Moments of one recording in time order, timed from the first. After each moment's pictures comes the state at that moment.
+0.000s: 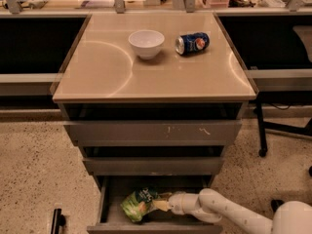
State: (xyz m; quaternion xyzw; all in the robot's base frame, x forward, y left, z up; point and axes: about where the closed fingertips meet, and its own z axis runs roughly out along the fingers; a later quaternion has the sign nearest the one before) arm 0.515 -0.006 0.232 -0.30 0.79 0.42 0.33
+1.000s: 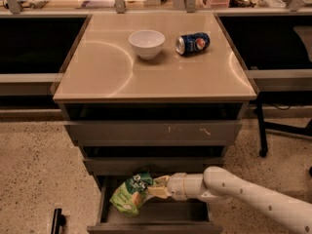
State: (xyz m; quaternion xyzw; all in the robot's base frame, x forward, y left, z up) arm 0.491 0.012 0.430 -0.39 0.75 0.41 0.35
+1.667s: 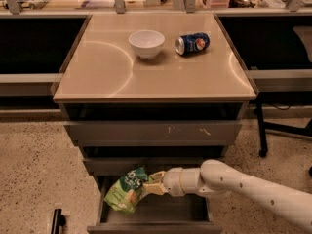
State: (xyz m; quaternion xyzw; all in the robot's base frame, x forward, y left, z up) arm 0.484 0.027 0.469 -0.42 0.74 0.40 0.35
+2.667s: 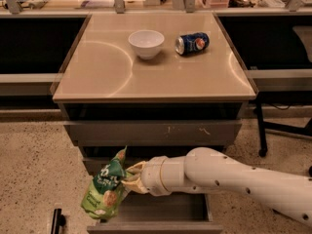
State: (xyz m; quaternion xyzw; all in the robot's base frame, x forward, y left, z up) arm 0.422 0.081 0.641 -0.51 0.72 0.30 0.37
